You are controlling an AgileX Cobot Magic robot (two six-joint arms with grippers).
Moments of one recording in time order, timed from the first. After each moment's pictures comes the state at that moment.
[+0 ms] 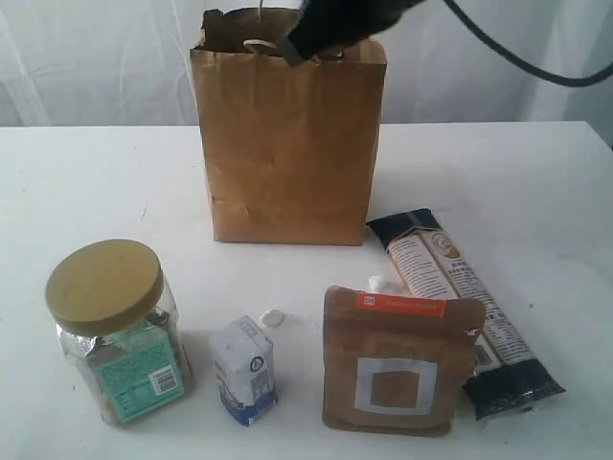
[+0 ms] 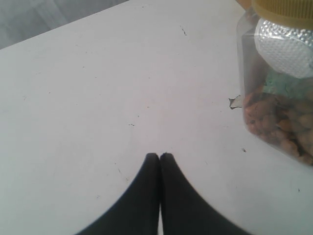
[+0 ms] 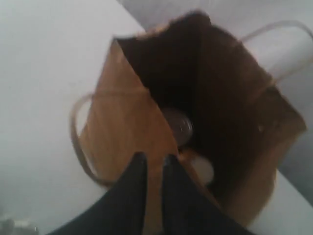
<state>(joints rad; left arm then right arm) 0.00 0.00 0.03 -0.23 0.43 0.53 0.52 1.62 -1.60 0.14 0.69 -0.50</state>
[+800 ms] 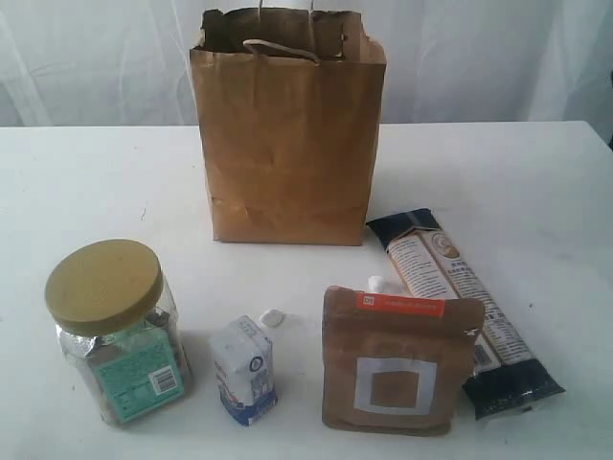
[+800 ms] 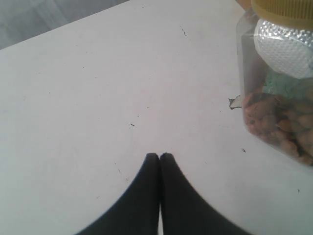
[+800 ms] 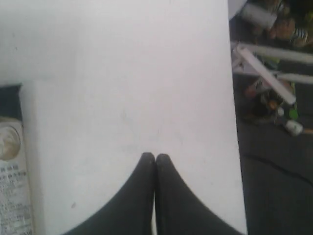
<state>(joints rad) 0.00 0.00 0.03 -0.23 0.43 0.53 -0.10 1.37 -1.24 -0.09 0.76 -0.12</state>
